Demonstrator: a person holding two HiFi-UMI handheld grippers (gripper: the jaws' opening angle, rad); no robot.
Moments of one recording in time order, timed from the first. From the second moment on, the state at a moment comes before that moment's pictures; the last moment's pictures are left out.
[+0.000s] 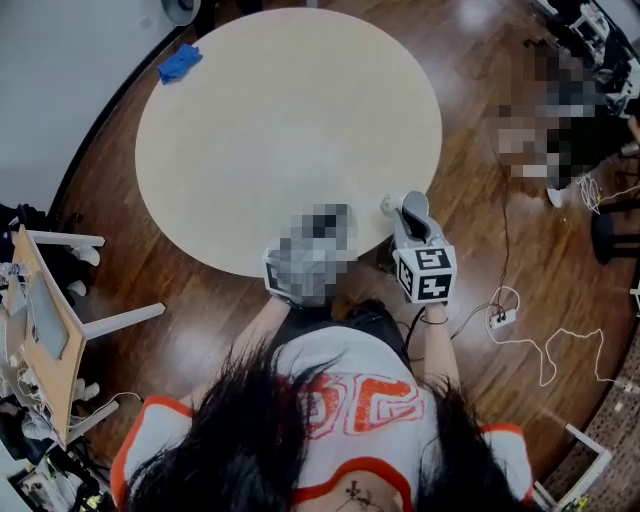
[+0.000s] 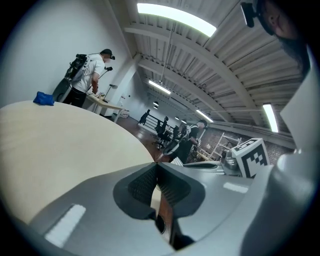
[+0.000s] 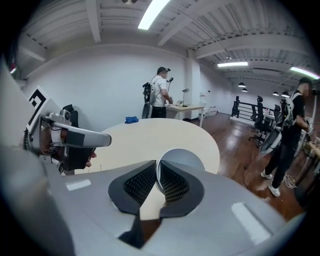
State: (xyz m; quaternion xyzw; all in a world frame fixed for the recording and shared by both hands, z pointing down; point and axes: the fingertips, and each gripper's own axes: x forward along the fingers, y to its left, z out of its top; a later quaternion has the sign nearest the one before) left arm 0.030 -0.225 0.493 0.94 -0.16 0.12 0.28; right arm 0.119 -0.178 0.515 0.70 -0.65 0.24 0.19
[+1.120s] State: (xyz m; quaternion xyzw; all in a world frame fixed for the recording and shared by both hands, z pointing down) left arm 0.179 -0.062 0.517 0.95 -0.03 0.20 0.24; right arm 0.241 0.039 0.584 0.77 -0.52 0.35 0.13
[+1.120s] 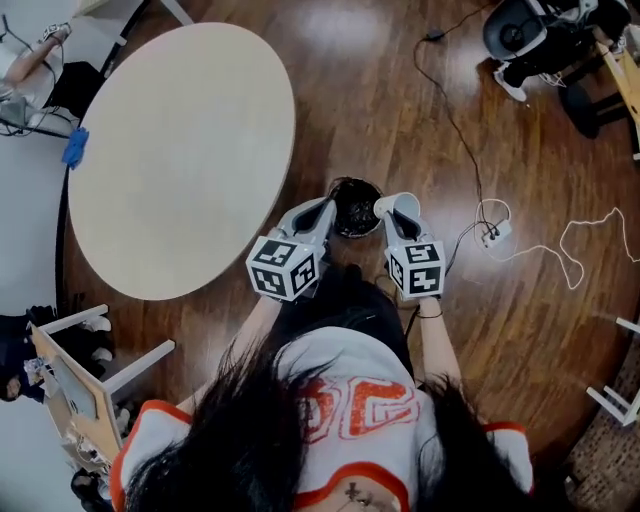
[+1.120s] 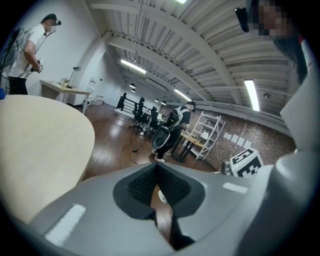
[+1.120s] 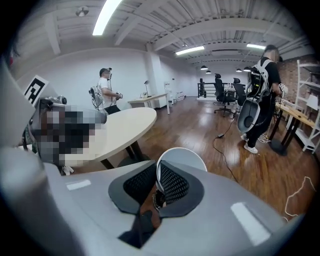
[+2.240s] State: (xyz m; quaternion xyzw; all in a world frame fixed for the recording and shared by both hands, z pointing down) left arm 0.197 -0.051 0.732 0.91 0.08 0.34 0.22; right arm 0.230 0.003 0.932 0.64 -0.50 0.54 0.21
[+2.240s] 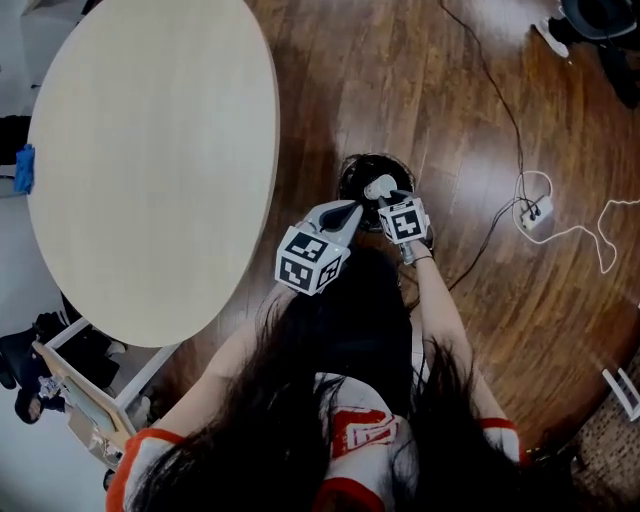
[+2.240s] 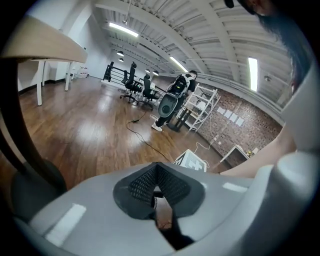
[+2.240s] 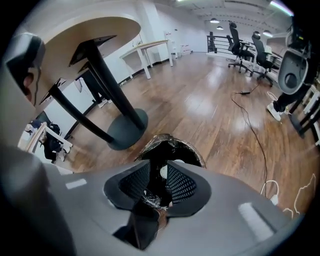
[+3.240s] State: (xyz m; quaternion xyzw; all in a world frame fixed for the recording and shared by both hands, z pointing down) left arm 0.191 -0.055 0.570 0.93 0.06 0.26 0.24; right arm 0.240 0.002 0.643 0.80 -0.45 0.41 -0.01
